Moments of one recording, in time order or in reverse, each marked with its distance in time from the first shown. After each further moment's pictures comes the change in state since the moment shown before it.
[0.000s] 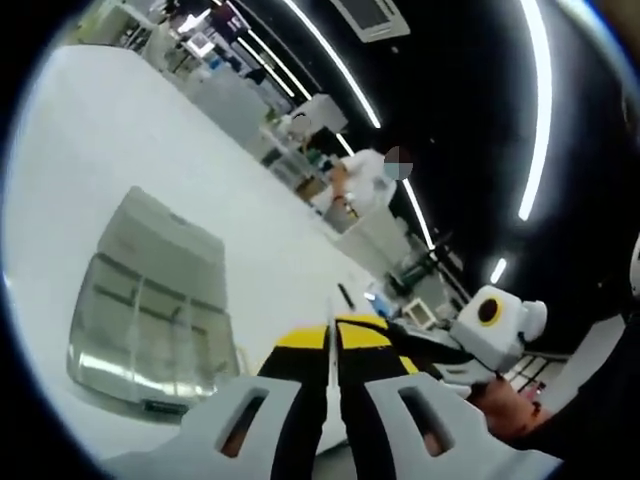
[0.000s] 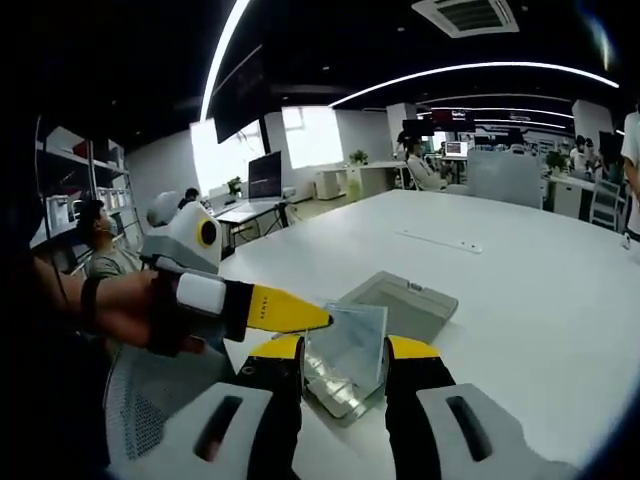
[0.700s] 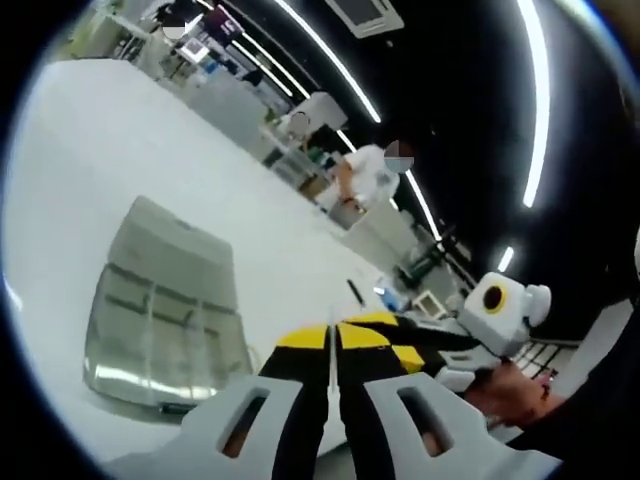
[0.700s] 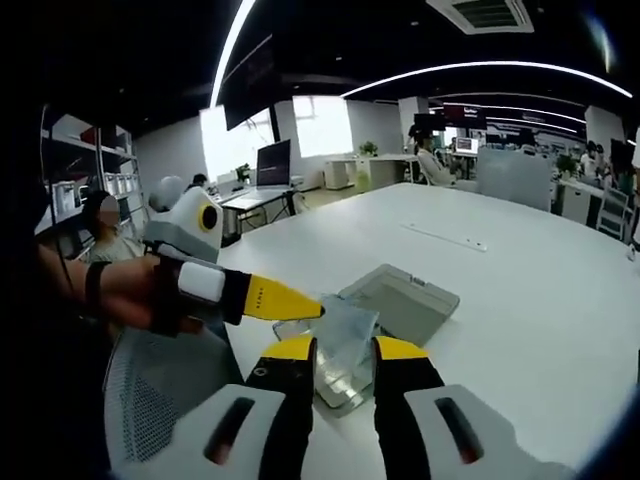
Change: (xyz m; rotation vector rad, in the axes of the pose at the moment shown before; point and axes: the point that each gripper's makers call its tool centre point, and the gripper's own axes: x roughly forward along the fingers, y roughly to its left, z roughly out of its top) left arm -0.006 0.006 -0.003 0.082 0.027 0.036; right arm -0.004 -0.002 -0.006 -0.045 0.051 0.034
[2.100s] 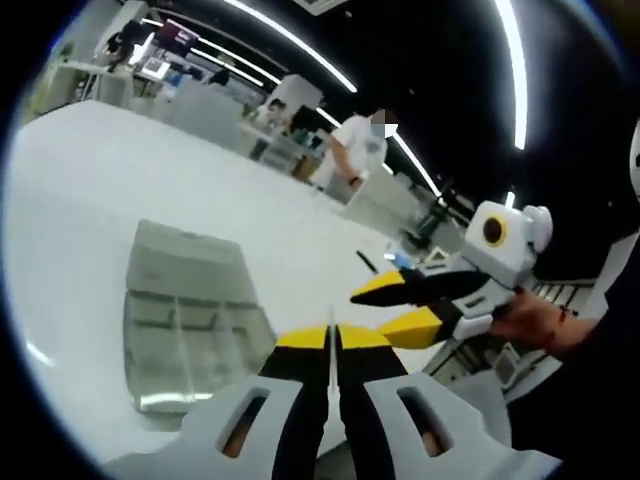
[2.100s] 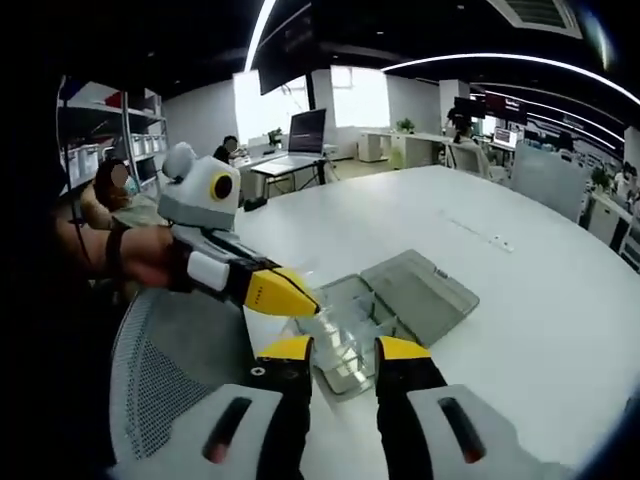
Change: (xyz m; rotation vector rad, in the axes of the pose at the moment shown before) left arm -0.014 0.013 -0.008 0.176 0.087 -0.005; right arm 0.005 0.011 -0.006 -0.122 0.141 0.124
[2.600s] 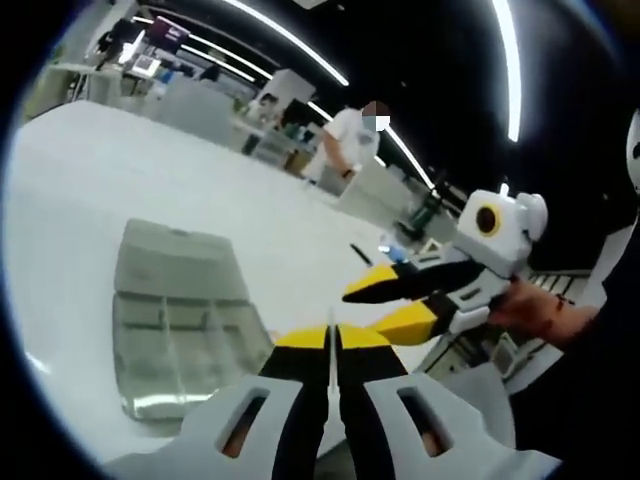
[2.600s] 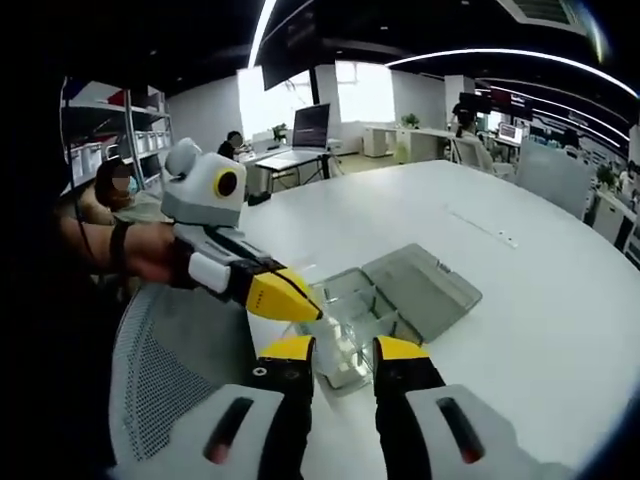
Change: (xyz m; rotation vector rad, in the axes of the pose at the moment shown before) left arm 0.009 -0.003 -0.007 0.039 0.043 -0.029; right arm 0.000 -0.004 -0.007 0.003 0.020 0.010
